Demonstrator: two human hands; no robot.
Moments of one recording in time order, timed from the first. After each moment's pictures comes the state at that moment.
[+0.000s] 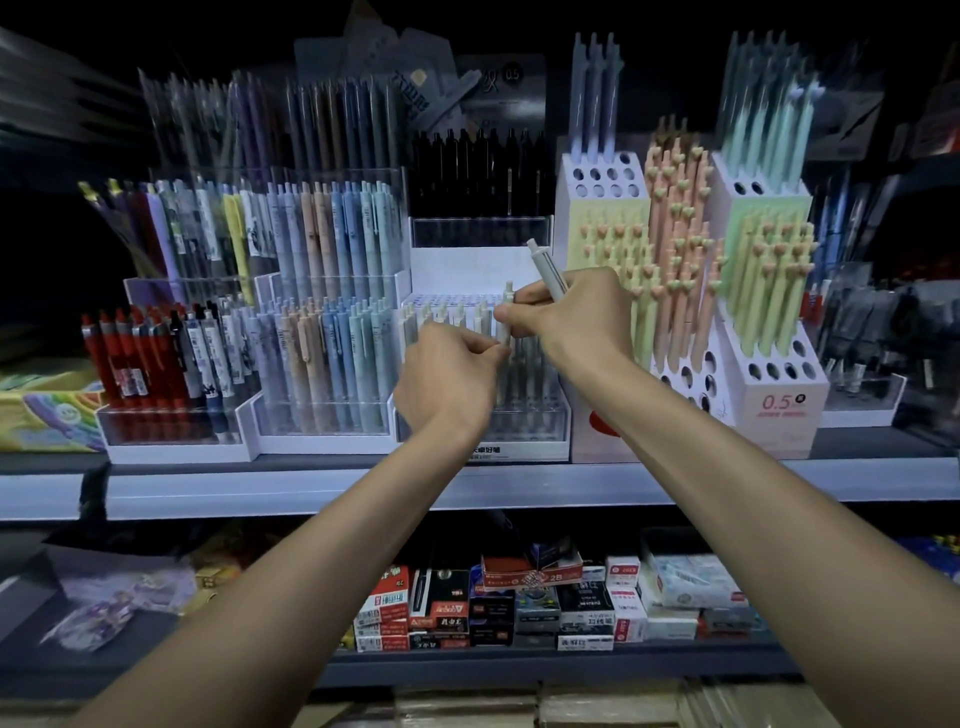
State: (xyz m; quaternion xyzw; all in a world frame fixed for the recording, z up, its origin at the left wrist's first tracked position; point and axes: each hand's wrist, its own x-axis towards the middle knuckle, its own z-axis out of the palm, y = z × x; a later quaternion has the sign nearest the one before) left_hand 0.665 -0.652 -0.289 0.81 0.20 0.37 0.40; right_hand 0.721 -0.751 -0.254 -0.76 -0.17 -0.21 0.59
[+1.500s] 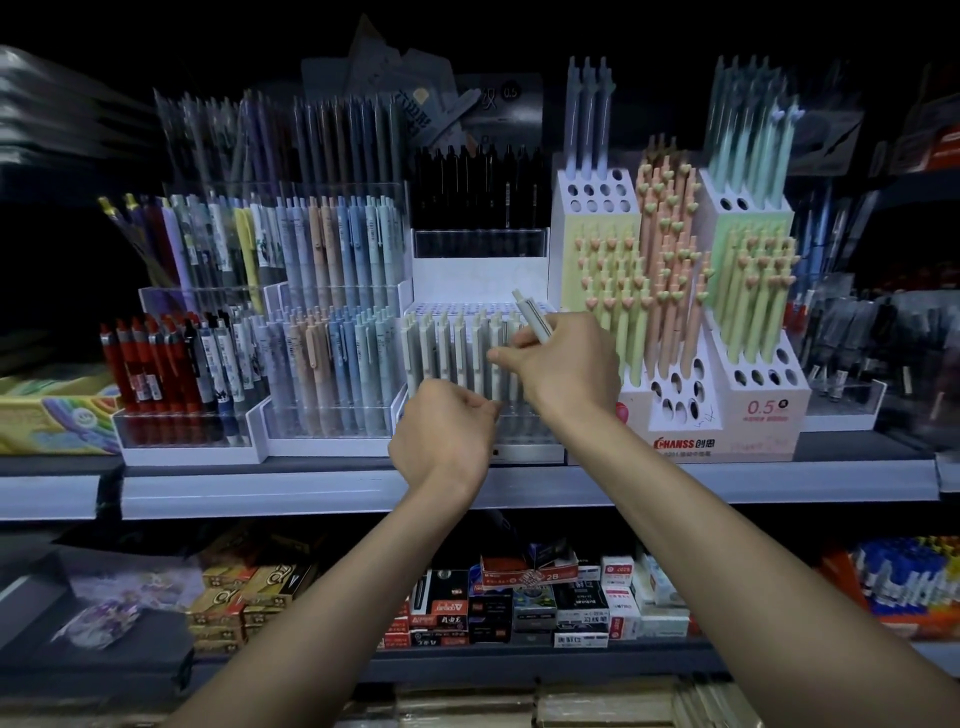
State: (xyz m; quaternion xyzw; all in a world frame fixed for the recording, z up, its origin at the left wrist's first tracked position) left_hand 0.645 -0.656 -0.320 0.83 0.26 0.32 0.37; right_hand 0.690 -0.747 -0.274 -0.82 -0.11 -0.21 0.52
